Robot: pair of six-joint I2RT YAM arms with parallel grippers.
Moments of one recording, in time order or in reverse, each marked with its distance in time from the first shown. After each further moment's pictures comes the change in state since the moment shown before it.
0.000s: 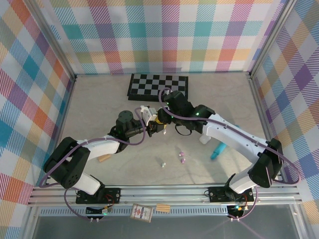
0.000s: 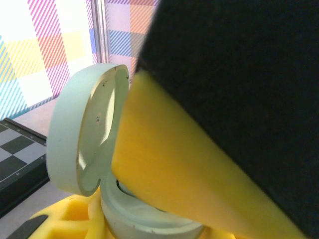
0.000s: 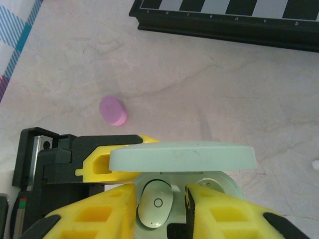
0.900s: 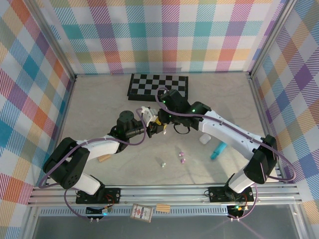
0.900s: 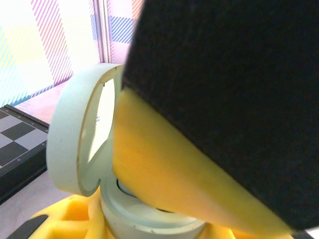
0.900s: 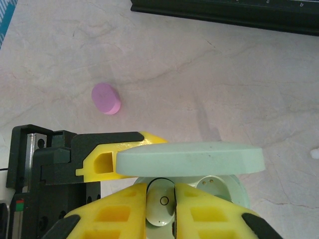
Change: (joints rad) left arm 0.000 -0.006 0.000 -0.054 -0.016 0.028; right arm 0.000 0.051 0.066 -0.082 -0.014 0.000
